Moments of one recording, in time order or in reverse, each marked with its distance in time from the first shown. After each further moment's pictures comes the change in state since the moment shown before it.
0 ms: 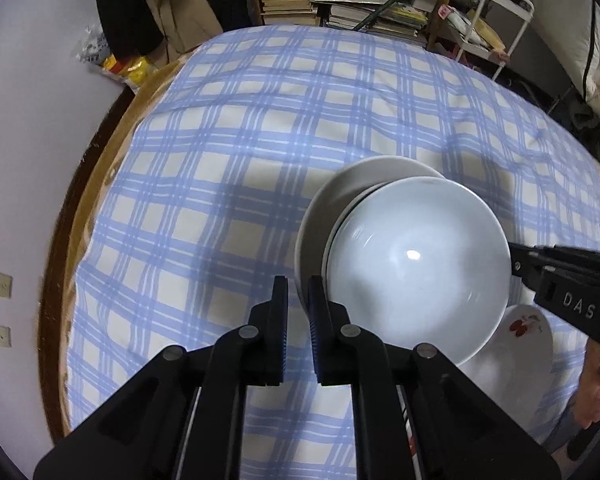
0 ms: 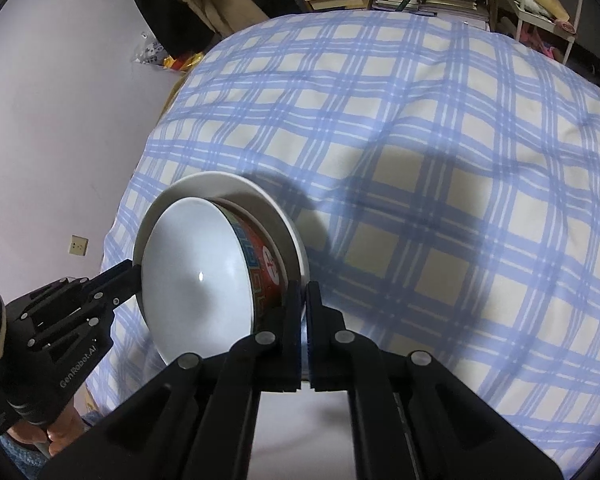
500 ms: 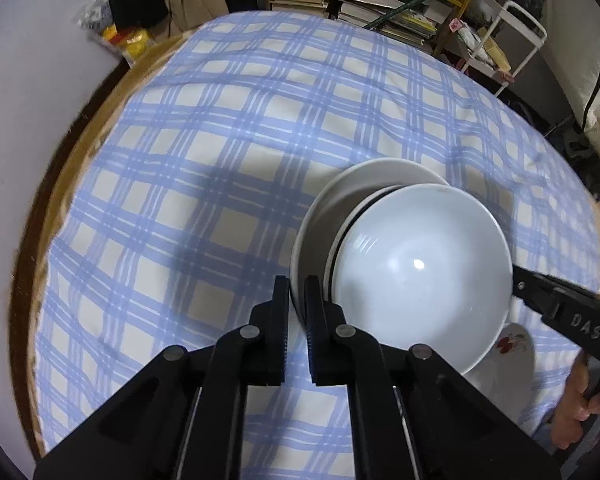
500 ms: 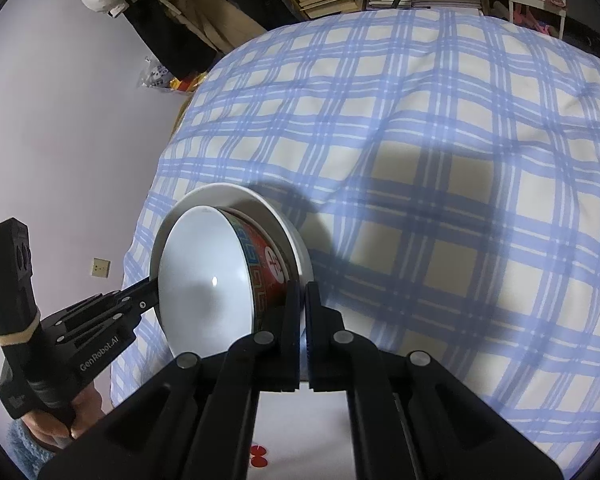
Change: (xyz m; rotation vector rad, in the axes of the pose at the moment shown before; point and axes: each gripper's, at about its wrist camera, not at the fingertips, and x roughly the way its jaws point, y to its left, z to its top) left arm 0.014 0.013 0.000 -0.096 0.026 -0.092; right arm -0.006 -0.012 -0.009 0.079 -0.042 0.084
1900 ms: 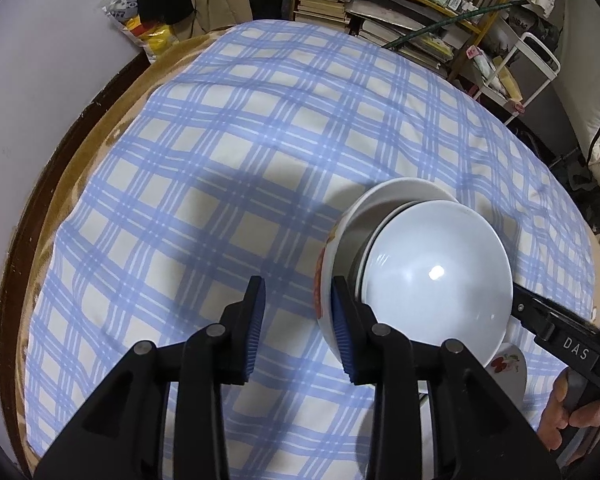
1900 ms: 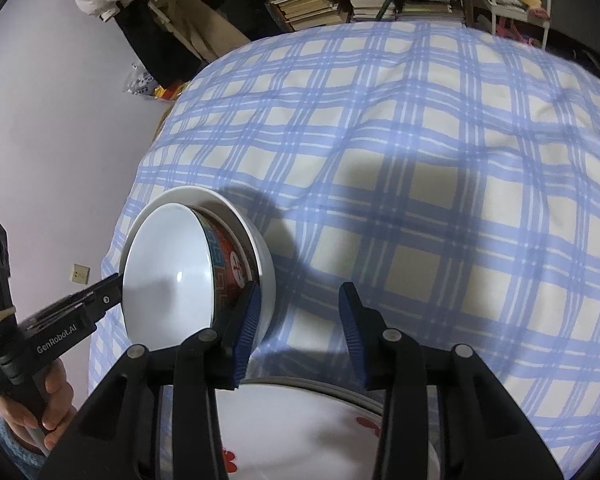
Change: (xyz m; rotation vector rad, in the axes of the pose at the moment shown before) left arm -0.005 0.016 -0.003 -0.092 -0.051 0.003; right arm -0.005 -0.014 -0.006 0.012 -0.053 -0.064
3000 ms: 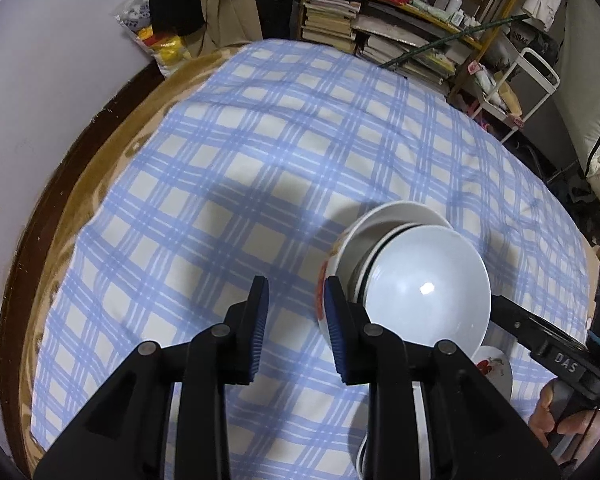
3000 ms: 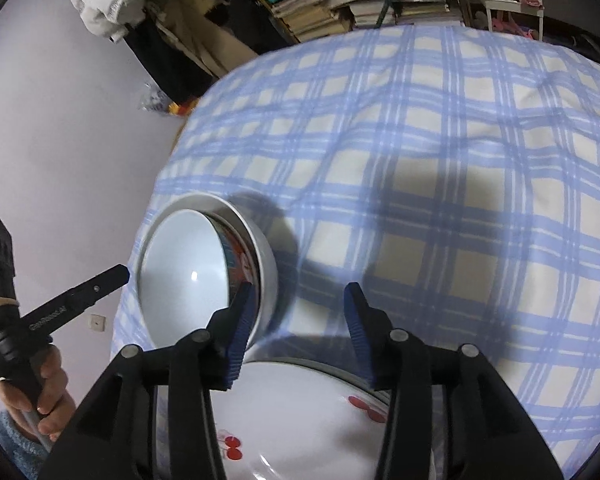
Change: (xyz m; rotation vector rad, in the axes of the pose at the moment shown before) left arm -0.027 -0.003 0.002 -0.015 -0.036 0.017; right arm -0.023 -0.021 -0.014 0.021 -0.039 0.065
